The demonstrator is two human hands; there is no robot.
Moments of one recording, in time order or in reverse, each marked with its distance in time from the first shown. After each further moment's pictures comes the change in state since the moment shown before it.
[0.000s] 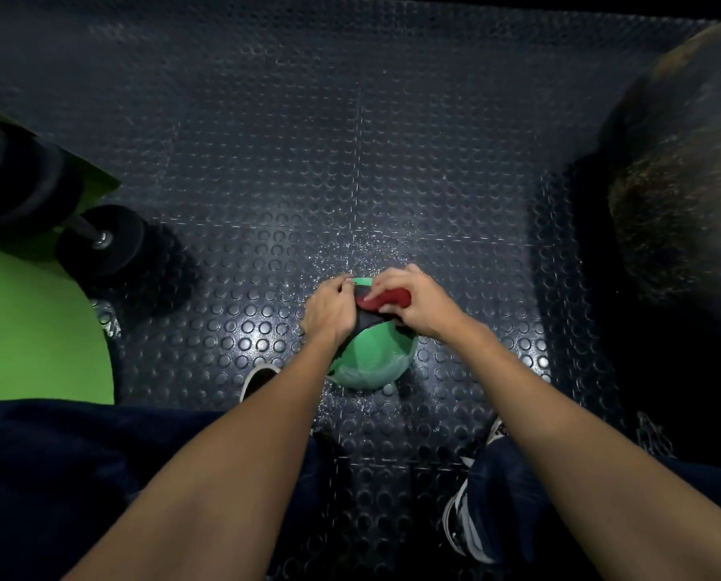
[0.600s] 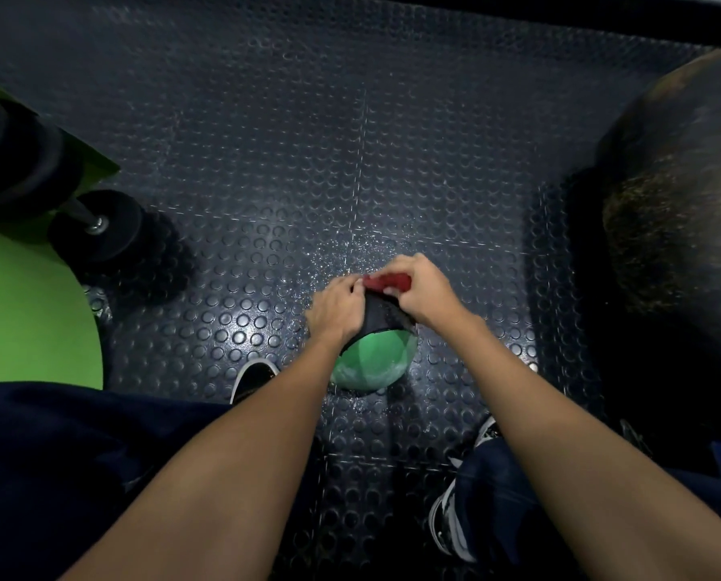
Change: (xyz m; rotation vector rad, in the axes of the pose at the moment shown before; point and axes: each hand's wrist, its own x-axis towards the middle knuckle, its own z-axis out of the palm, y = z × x) left_hand -0.002 0.005 0.007 0.114 -0.025 0.101; right_hand 0.011 -0.005 -0.006 -0.140 0.107 0.130
